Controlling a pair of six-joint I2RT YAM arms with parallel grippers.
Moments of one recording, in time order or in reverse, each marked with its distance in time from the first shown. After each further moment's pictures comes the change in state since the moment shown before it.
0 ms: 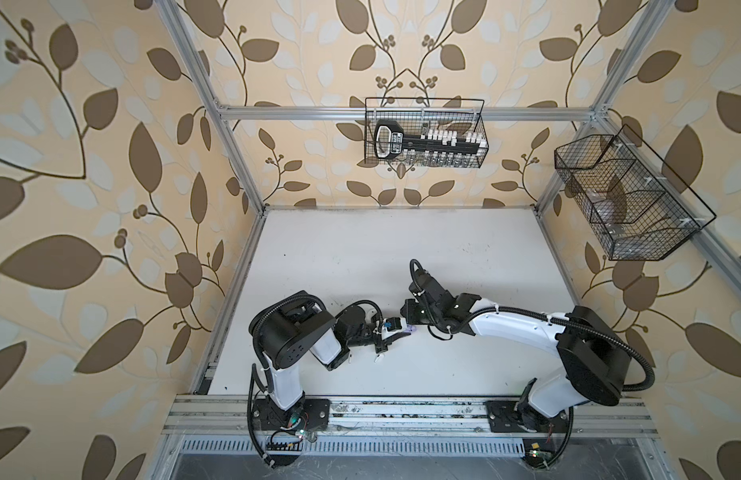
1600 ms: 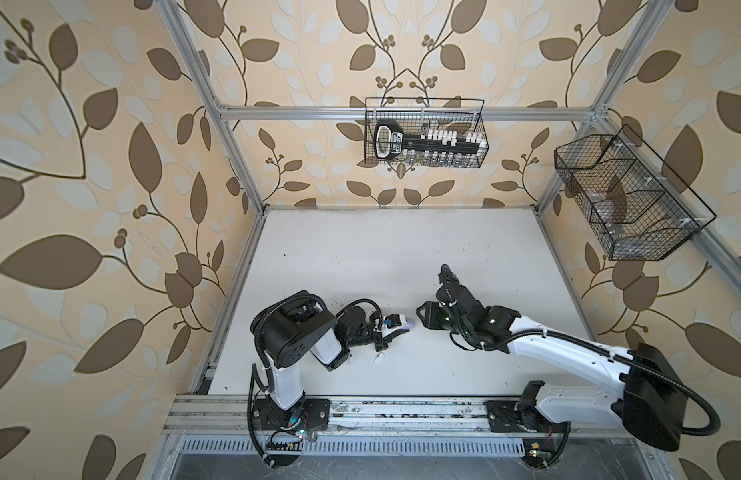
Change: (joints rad) left arm -0.006 0.002 0.005 -0.014 -0.070 -0.037; right arm -0.027 -0.387 -0.199 -0.092 0.091 0.026
